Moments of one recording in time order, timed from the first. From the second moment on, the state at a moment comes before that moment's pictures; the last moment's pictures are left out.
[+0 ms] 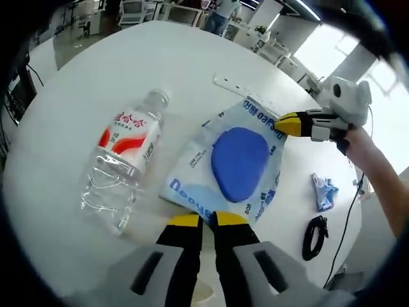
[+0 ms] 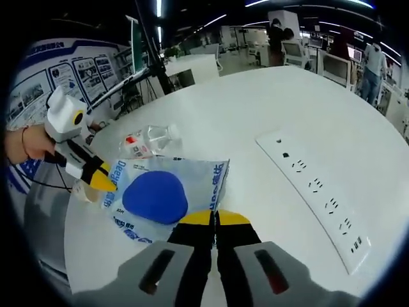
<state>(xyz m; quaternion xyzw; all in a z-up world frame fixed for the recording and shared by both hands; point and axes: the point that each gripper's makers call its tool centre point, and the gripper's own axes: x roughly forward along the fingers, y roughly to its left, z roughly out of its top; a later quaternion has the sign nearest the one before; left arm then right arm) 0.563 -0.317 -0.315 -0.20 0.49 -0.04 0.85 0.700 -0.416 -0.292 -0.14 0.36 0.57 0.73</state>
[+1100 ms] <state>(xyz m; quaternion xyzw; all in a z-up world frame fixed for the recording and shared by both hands) 0.569 -0.344 -0.258 -0.18 0.45 -0.12 0.87 0.667 -0.477 -0.221 -0.10 0.34 0.49 0.80</state>
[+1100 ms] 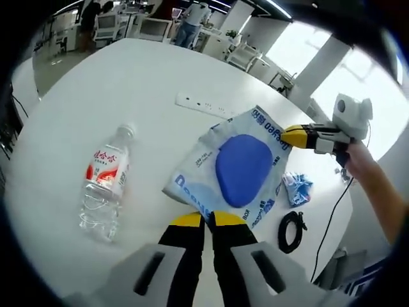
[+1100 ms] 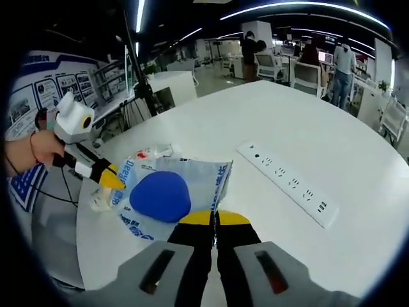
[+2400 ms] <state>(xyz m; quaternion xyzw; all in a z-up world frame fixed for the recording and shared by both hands) 0.605 -0.380 -0.222 -0.11 0.44 -0.21 0.87 0.623 -0.549 -0.207 0.03 0.33 0.32 0.89</state>
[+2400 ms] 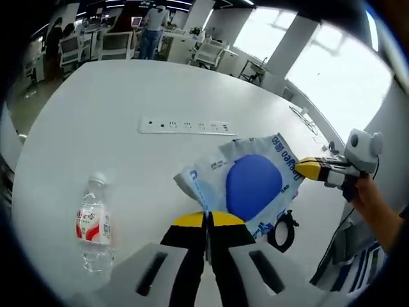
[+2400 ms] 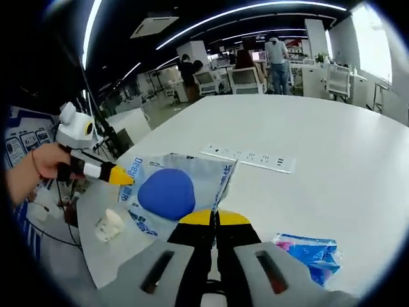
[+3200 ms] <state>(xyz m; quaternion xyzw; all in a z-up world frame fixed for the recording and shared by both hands) 0.620 -0.398 -0.268 -0.08 0.46 -0.24 0.85 0.606 -0.572 -0.263 0.05 0.37 0.26 0.89</state>
